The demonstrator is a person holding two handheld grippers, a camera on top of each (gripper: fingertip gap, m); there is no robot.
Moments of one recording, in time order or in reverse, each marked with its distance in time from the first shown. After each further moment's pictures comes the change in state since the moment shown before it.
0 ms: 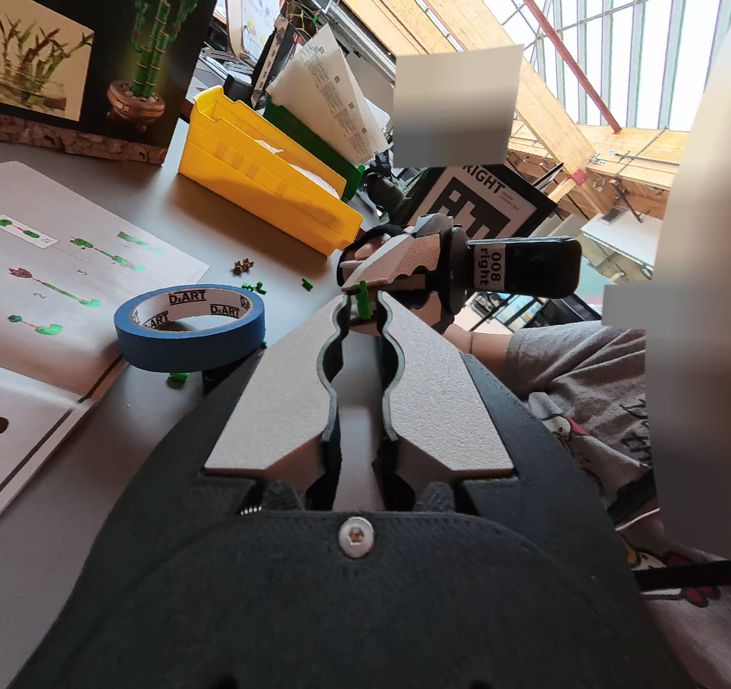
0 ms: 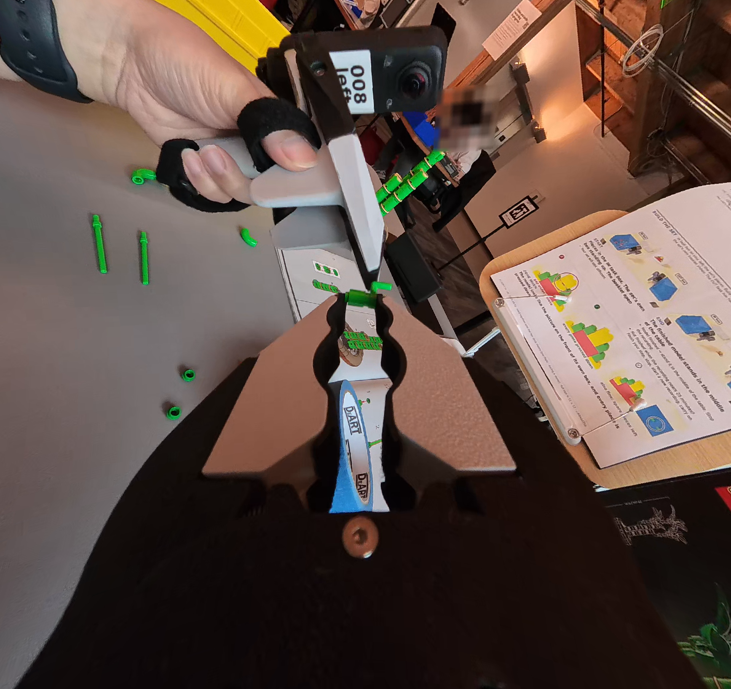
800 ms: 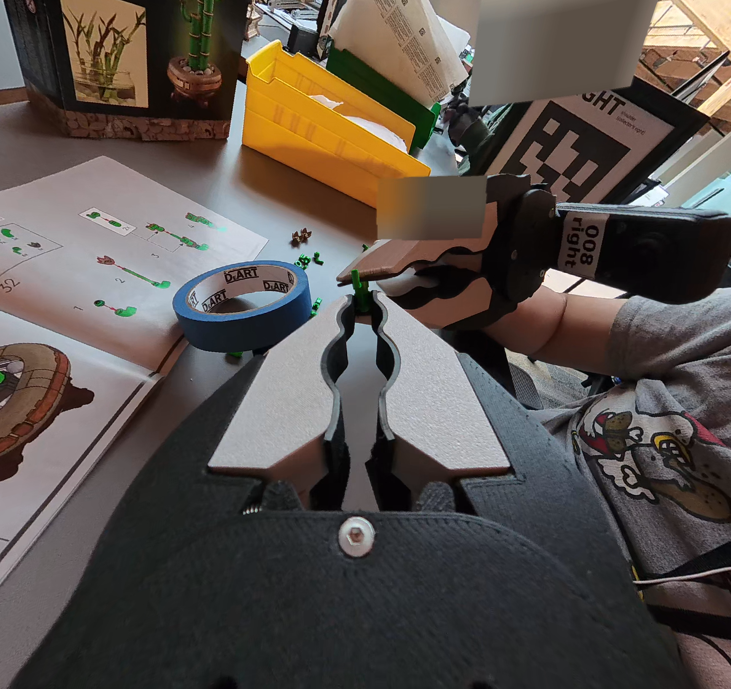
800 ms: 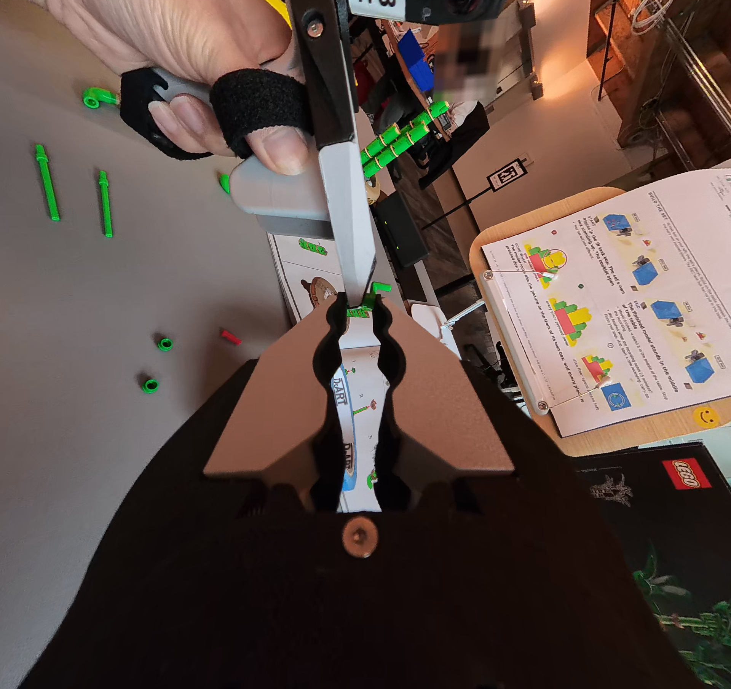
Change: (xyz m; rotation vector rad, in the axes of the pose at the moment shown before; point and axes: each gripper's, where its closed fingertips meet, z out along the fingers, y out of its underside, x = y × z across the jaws) left arm -0.018 0.018 0.013 -0.132 -0.217 0.149; right arm -0.001 0.019 0.005 -0.141 0.034 -0.093
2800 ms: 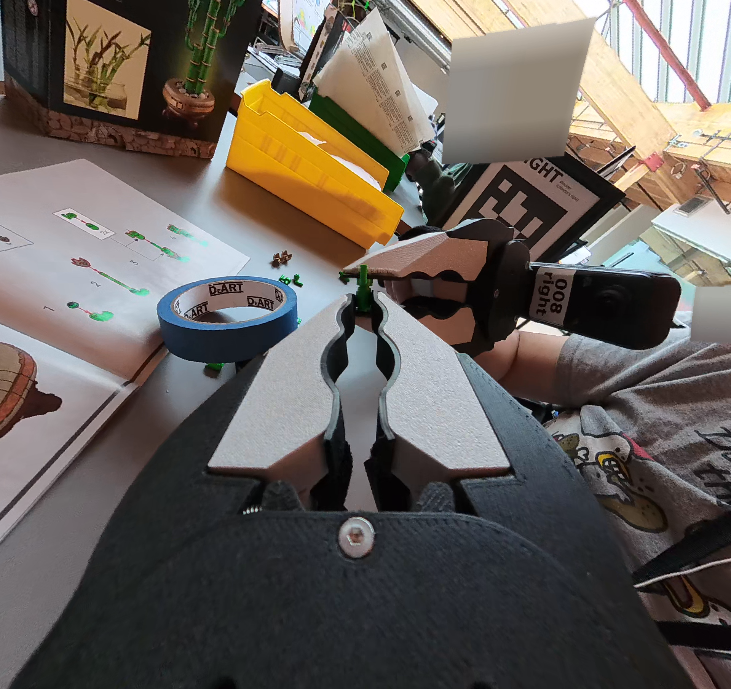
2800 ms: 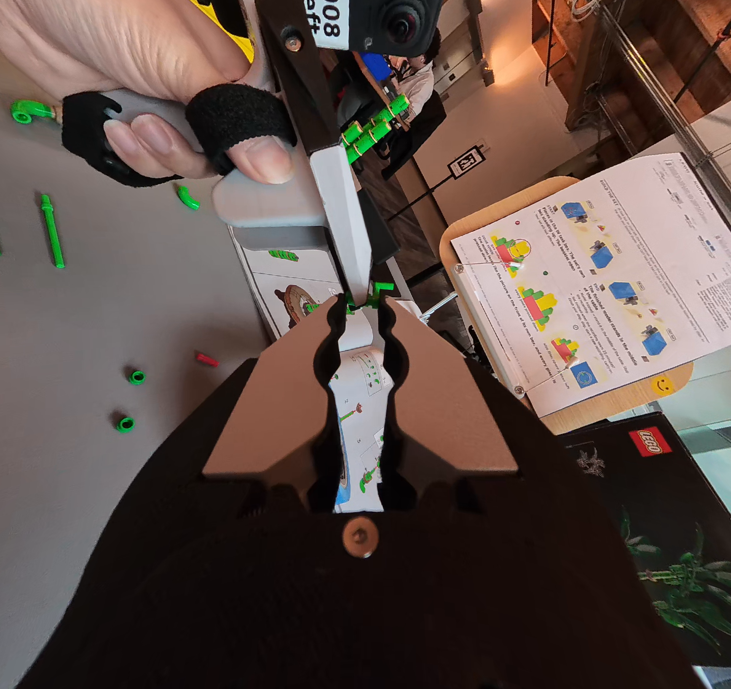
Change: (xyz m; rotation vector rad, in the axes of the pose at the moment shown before) left arm -0.002 -0.012 -0.008 0.102 0.087 -0.119; right arm 0.009 -0.005 0.006 -0.022 0.116 0.025
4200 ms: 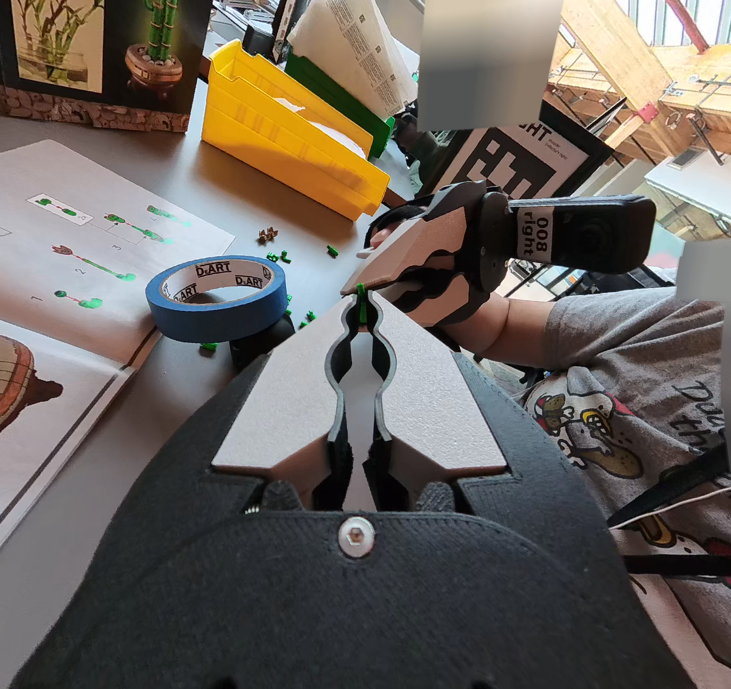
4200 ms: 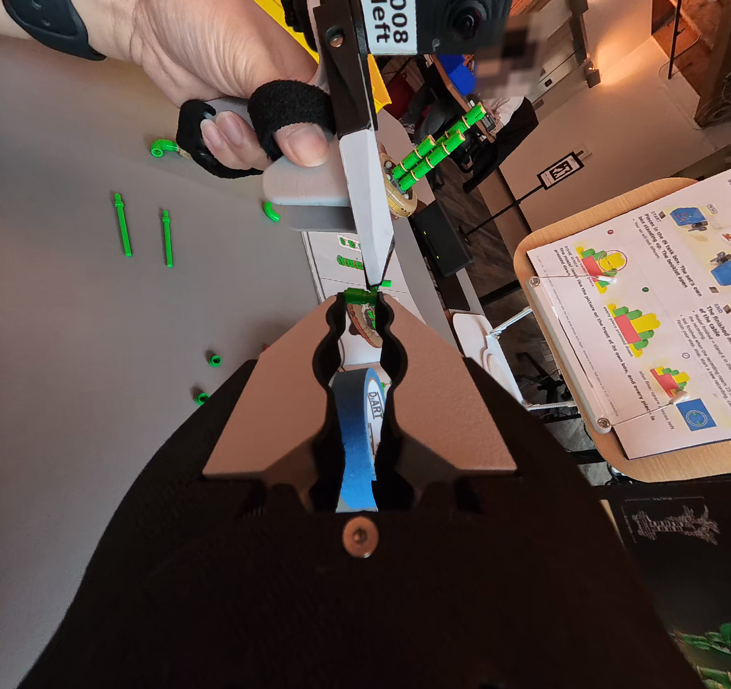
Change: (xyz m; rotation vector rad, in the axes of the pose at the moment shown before) left arm 0.007 0.010 -0.011 -0.087 0.045 0.037; right arm -0.021 -0.004 -0.009 0.044 -0.231 0.076
